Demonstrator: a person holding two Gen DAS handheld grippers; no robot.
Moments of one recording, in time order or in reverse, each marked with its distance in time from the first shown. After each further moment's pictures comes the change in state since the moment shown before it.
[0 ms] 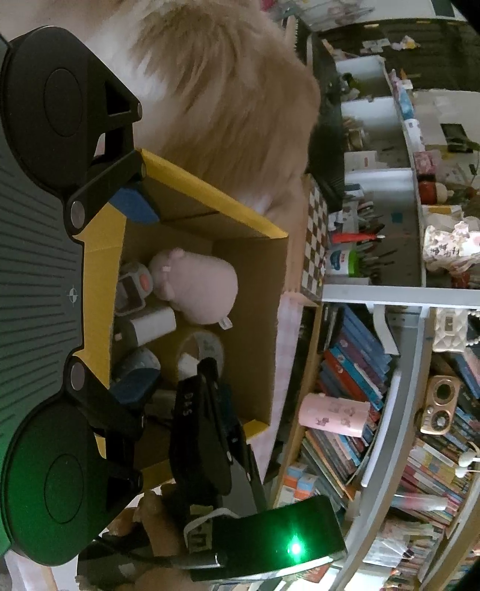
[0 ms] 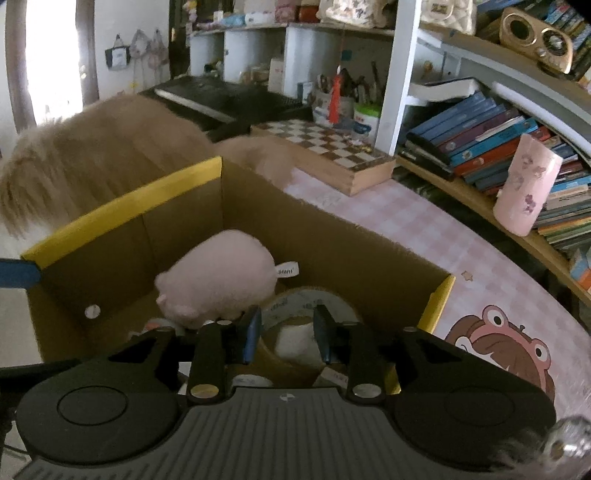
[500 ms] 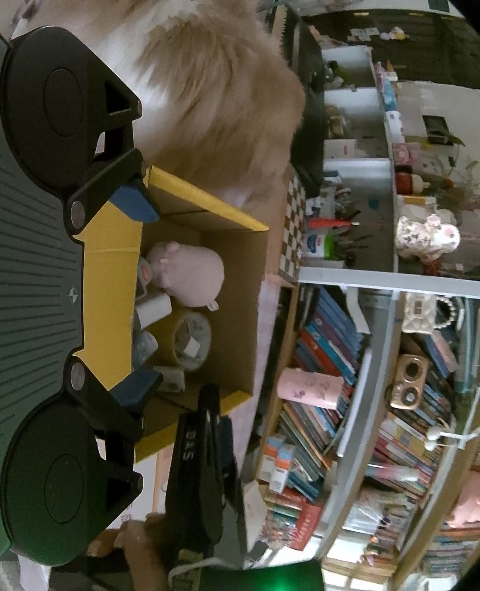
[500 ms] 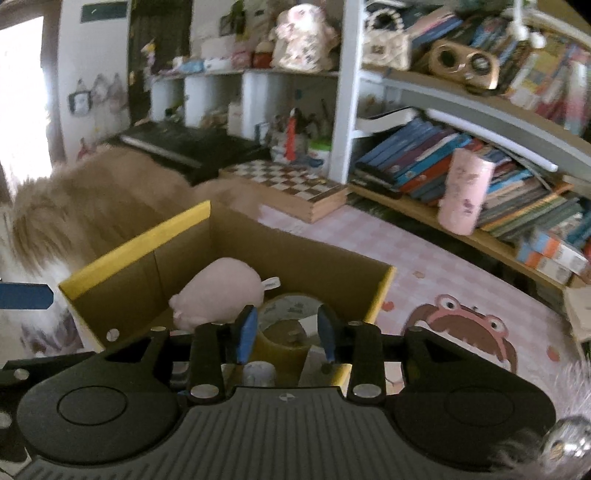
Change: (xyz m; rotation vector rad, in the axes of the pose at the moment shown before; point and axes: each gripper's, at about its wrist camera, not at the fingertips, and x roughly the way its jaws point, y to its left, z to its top) left arm -0.043 0.016 -0.016 0.004 -0.093 -0.092; right arm -0.083 0.025 -0.021 0.129 -0.126 -0.146
